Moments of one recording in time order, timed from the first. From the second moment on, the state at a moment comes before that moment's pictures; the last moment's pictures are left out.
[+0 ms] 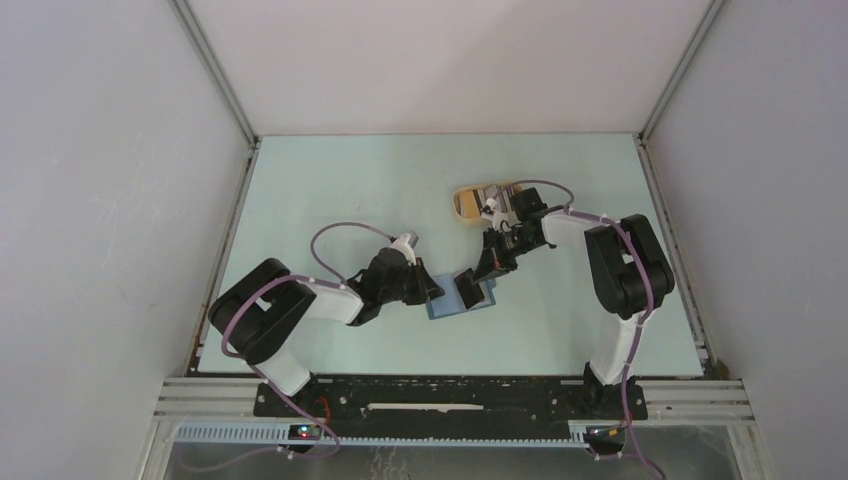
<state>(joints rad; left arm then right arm) -0.71 1.63 0.50 0.54 0.18 -0.80 0.33 1.89 1.09 -0.44 -0.87 0.20</state>
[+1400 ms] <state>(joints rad) -0.72 1.61 0.50 0.51 0.22 -0.71 0.32 1.94 1.21 -0.68 -0.84 -0.01</state>
